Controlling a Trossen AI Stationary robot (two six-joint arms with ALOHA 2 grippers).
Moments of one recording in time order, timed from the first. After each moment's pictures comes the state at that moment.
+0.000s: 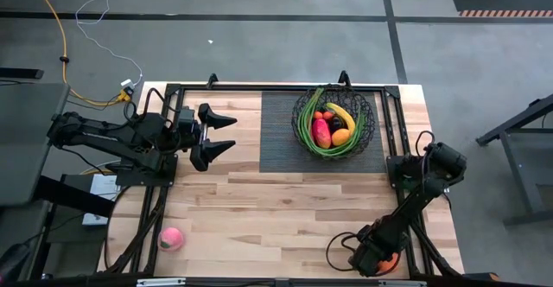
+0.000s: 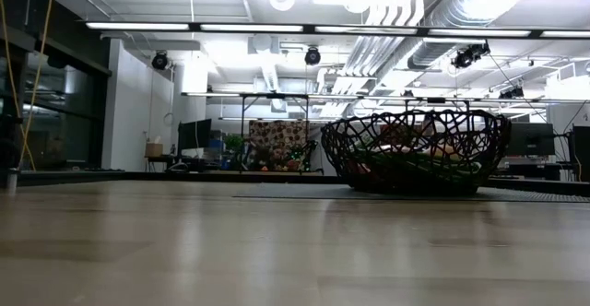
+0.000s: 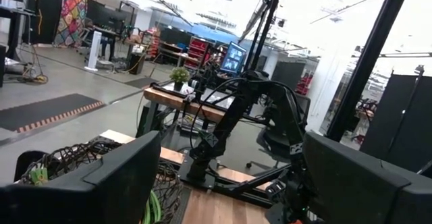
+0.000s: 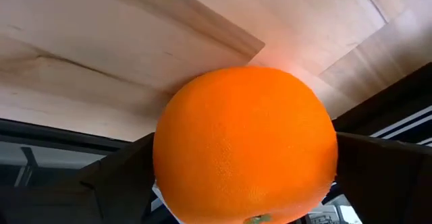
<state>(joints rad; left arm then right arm) -0.03 0.80 0.71 0.25 -0.25 -0.26 0.92 1.83 1.04 -0.72 -0.59 1.88</state>
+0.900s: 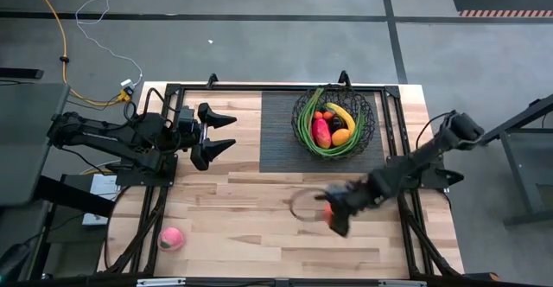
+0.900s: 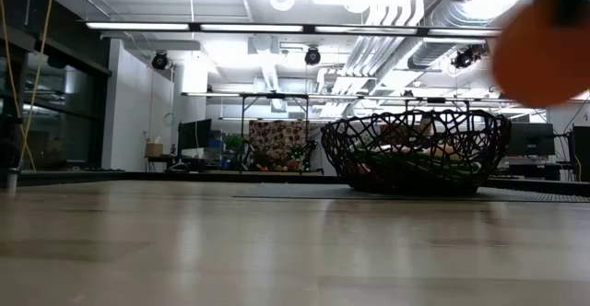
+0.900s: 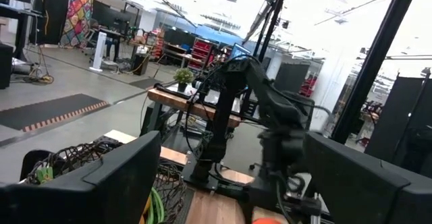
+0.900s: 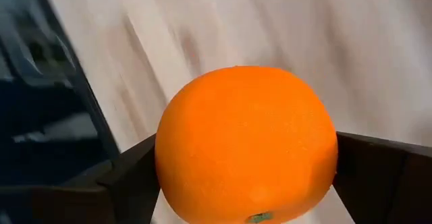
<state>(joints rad) -0.03 0.80 0.71 0.25 -0.27 -0.26 0.52 1.46 1.04 -0.70 -0.02 1.01</state>
